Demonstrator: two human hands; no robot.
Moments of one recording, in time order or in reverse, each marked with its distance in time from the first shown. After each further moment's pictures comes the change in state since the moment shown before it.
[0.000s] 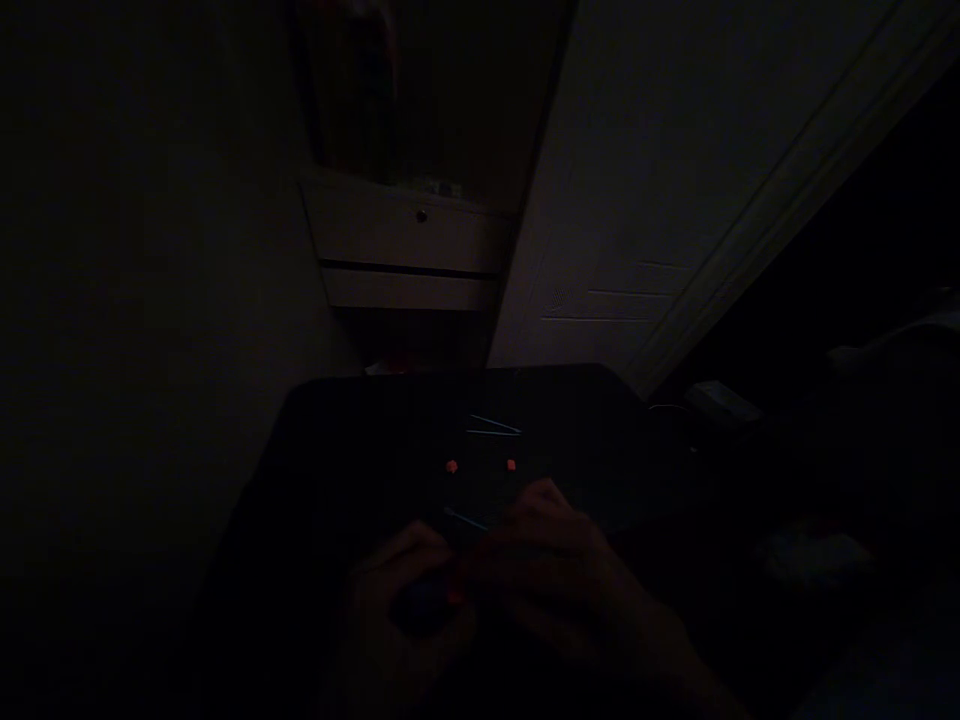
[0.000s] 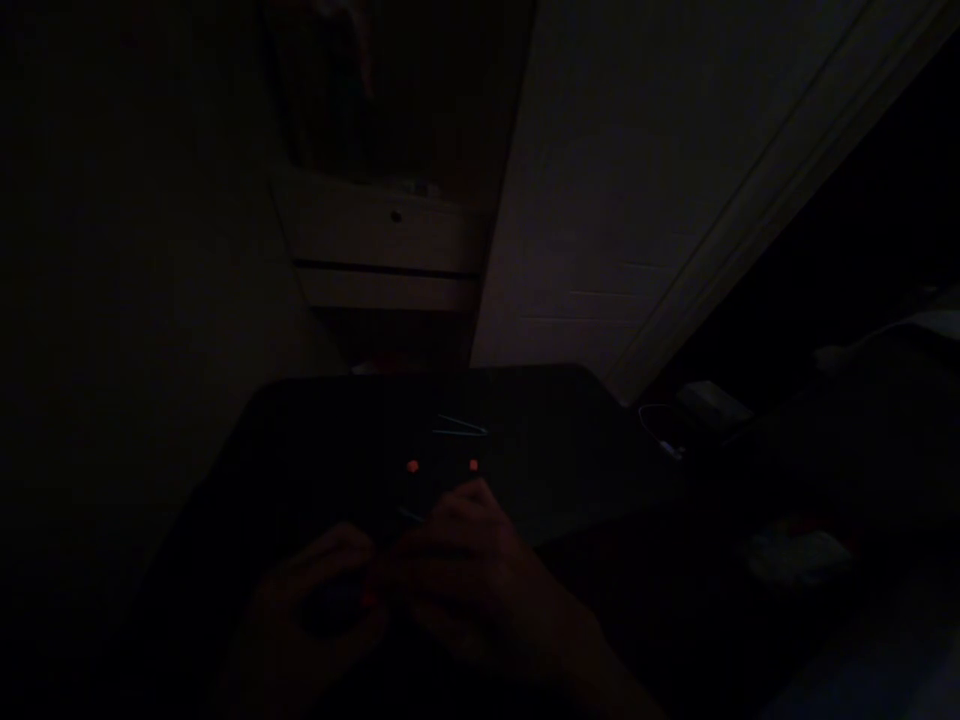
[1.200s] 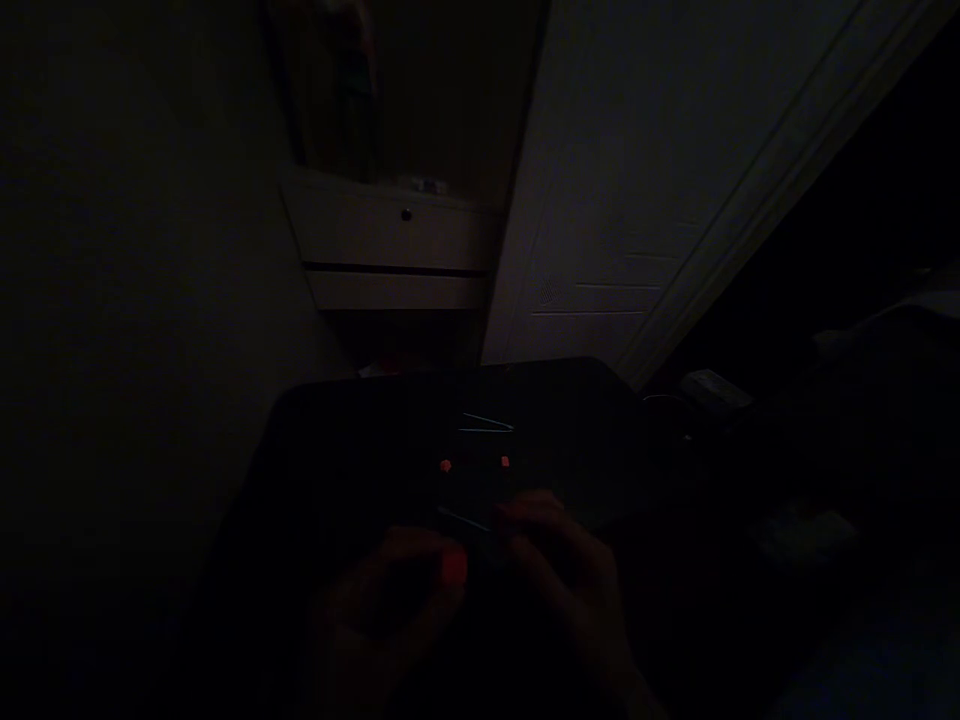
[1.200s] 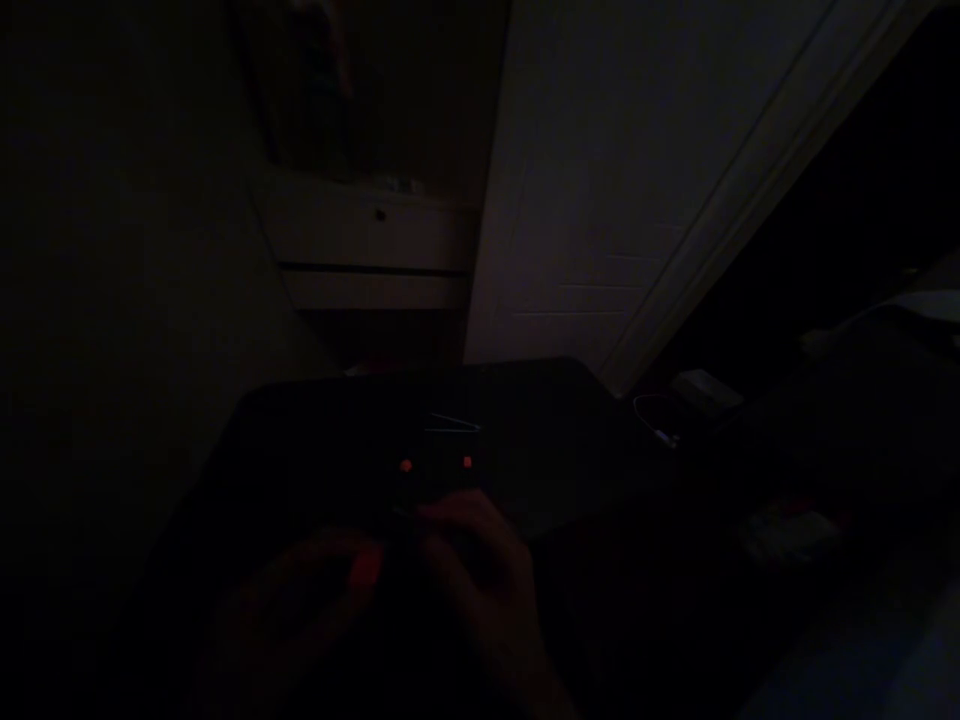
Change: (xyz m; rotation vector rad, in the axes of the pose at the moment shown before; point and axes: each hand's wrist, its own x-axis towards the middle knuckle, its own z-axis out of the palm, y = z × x) left_hand -0.005 -0.007 -0.006 -0.113 -0.064 -0.255; right_hand -0.029 0.000 0.043 0.301 0.616 0.495
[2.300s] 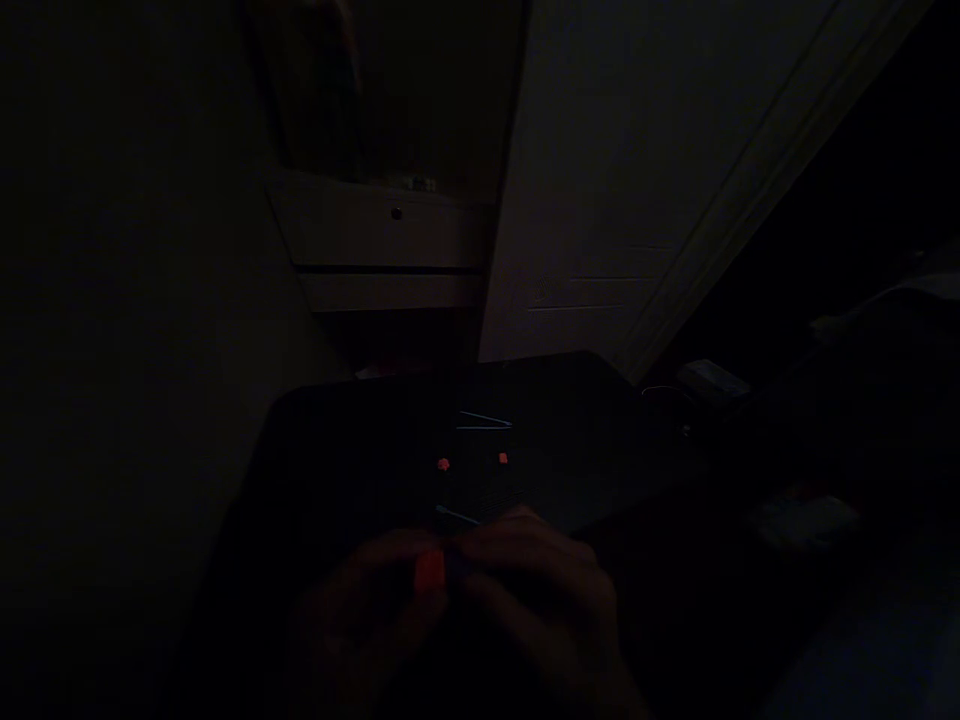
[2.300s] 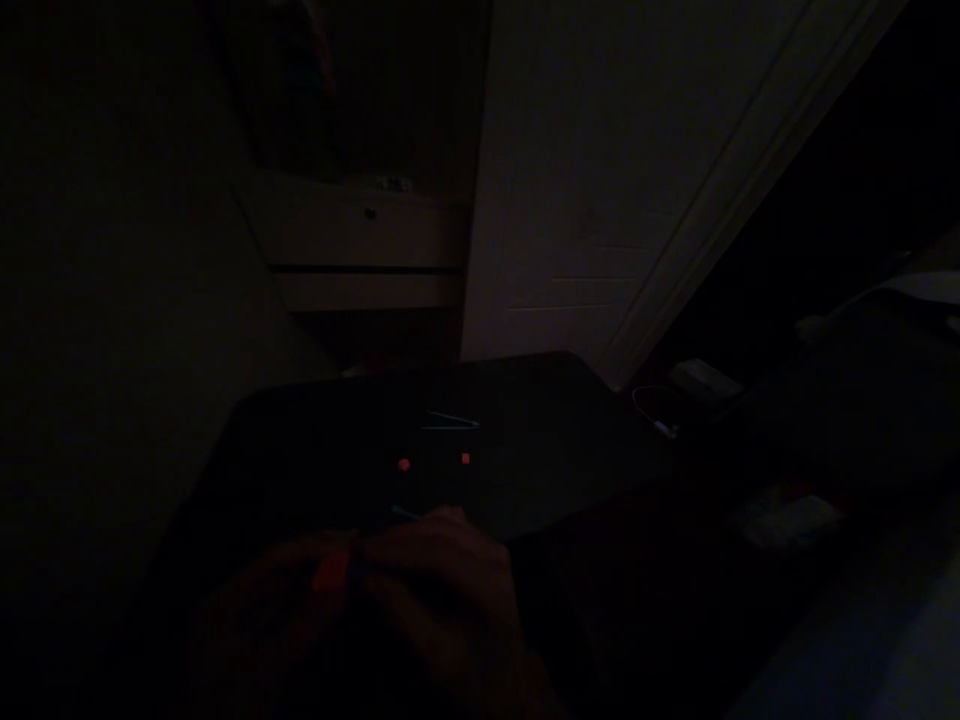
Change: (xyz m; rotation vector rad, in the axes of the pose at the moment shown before) left_hand -0.006 -0.012 -0.005 -0.094 0.073 -0.220; right_hand -0.001 -0.011 0.014 0.069 -0.074 -0.225
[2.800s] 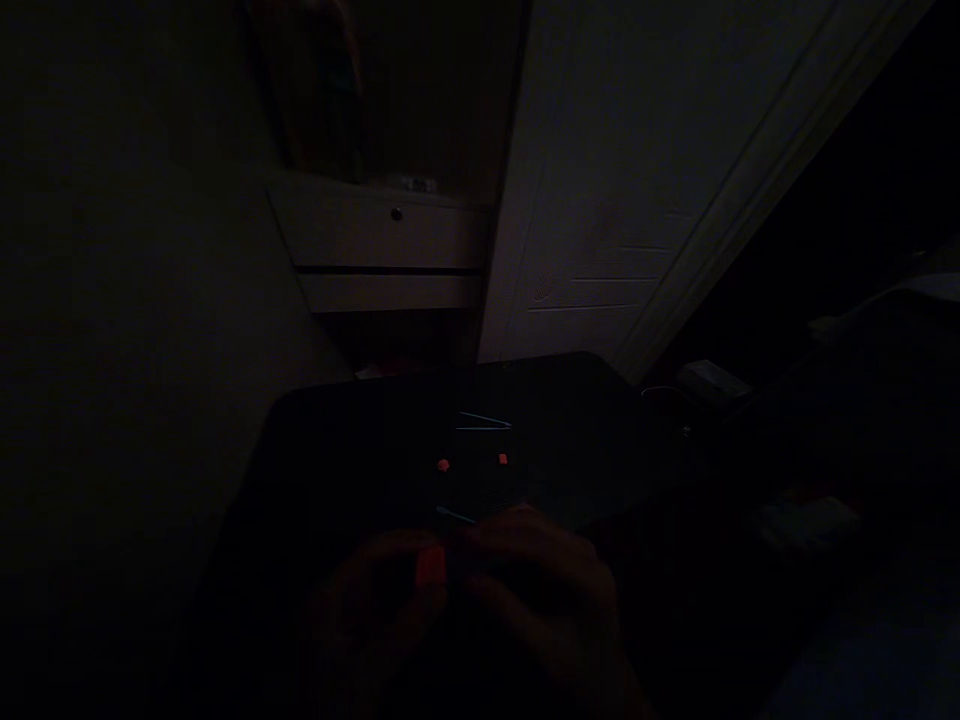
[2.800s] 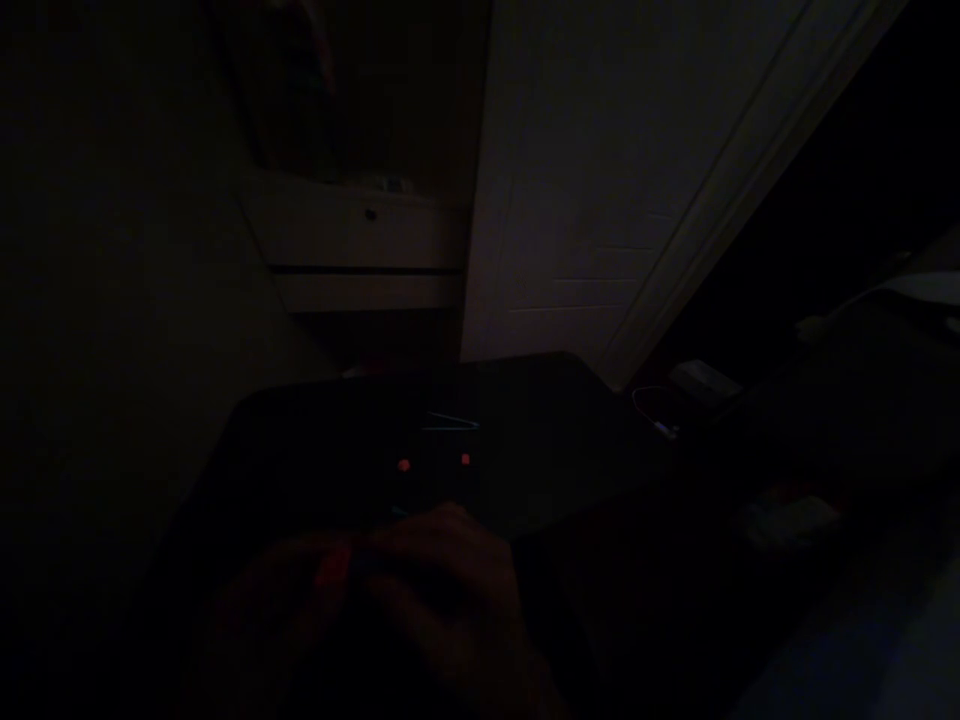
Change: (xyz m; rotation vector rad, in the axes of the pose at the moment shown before) left_hand -0.003 -0.001 0.004 -0.019 0.016 -0.007; right_hand 0.001 -0.005 -0.004 -0.052 0.010 0.064
